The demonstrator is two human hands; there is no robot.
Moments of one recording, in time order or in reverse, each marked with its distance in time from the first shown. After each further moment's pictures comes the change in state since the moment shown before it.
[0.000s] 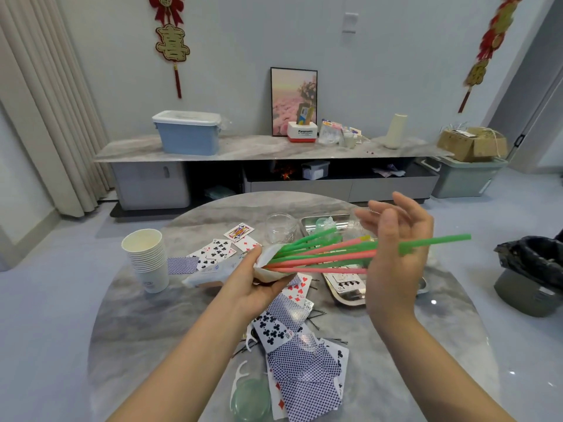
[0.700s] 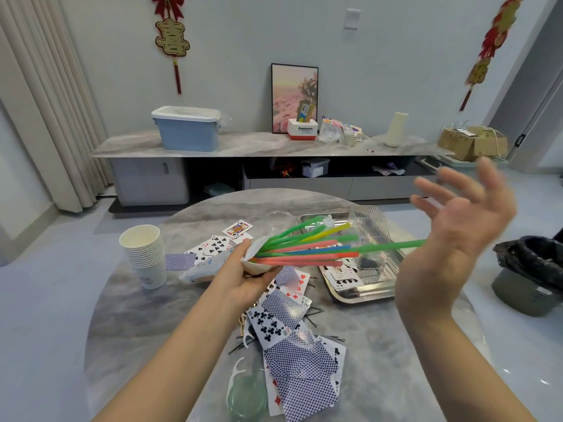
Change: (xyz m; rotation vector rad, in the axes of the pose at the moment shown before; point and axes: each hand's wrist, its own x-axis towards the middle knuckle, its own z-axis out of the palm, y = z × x) left_hand -0.013 0.008 0.010 -0.011 0.025 0.062; right_hand 0.021 -0.033 -0.008 -0.121 0.062 -0.350
